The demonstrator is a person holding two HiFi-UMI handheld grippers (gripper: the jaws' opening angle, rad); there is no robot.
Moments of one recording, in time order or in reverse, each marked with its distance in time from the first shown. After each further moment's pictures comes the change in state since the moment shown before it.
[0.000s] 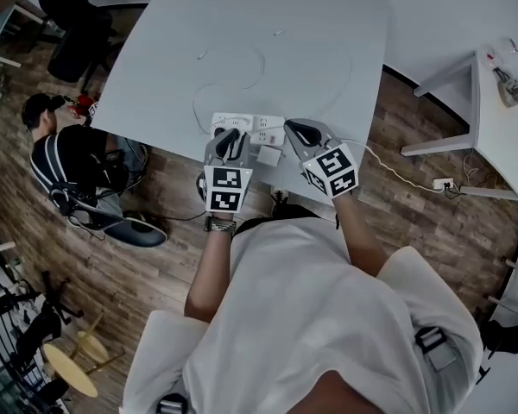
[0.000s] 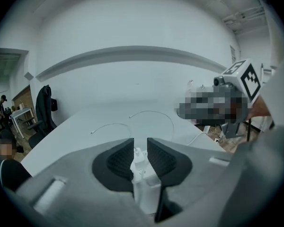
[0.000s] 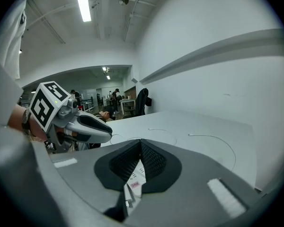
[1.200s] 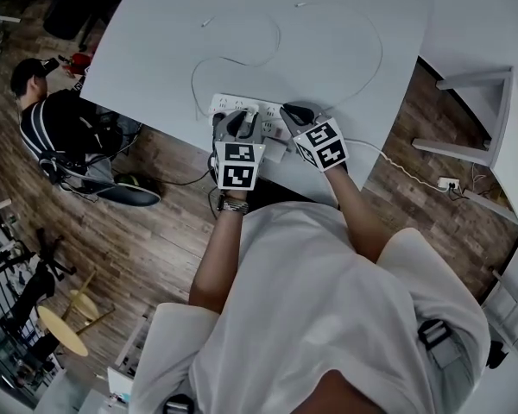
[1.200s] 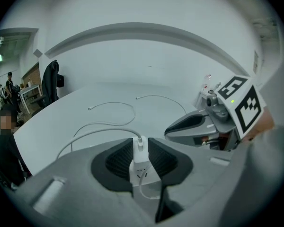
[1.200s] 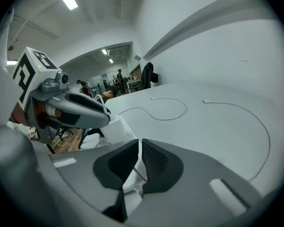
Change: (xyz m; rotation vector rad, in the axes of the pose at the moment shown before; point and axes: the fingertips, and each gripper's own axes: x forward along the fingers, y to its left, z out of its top) left arm 0.089 0.012 -0.051 -0.181 0.173 0.045; right arm 0.107 -0.033 -0.109 0.055 0.276 0.141
